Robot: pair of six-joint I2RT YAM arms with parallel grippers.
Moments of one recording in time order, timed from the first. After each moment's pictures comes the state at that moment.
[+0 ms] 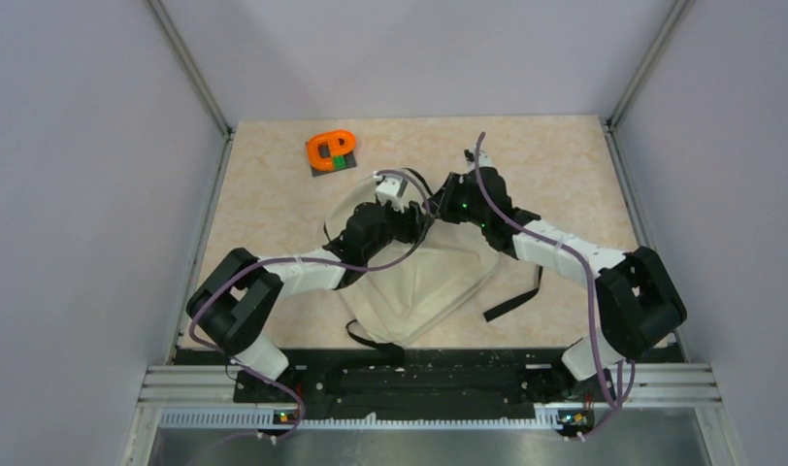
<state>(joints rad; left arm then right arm) -0.70 1.60 0.75 0.65 0.00 -0.34 0.59 1.53 0.96 0.14 -0.06 0.72</state>
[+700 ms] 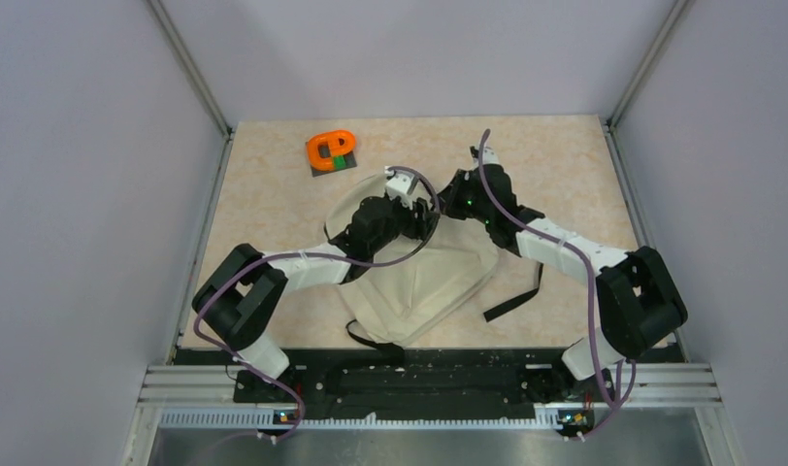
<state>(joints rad) -0.72 1.63 0.81 0.64 0.02 -0.26 0.55 1.53 0.96 0.15 -0.04 0.68</state>
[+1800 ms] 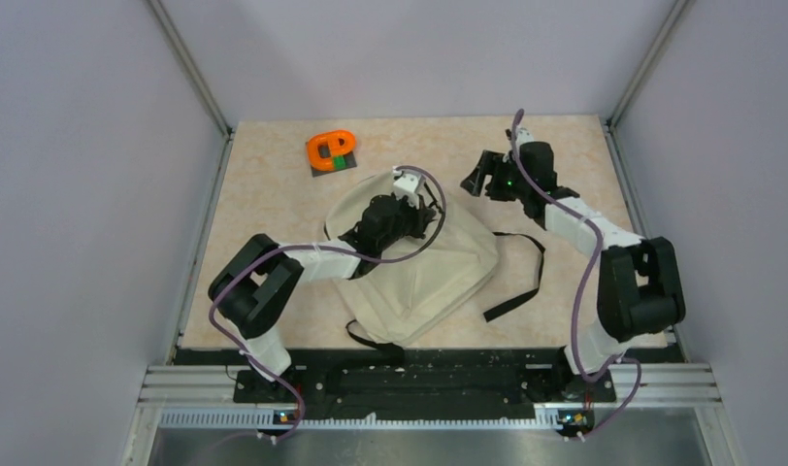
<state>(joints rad) -0.72 1.74 0.88 0.64 0.02 -0.26 0.28 1.56 1.05 0.03 -0.23 0.43</state>
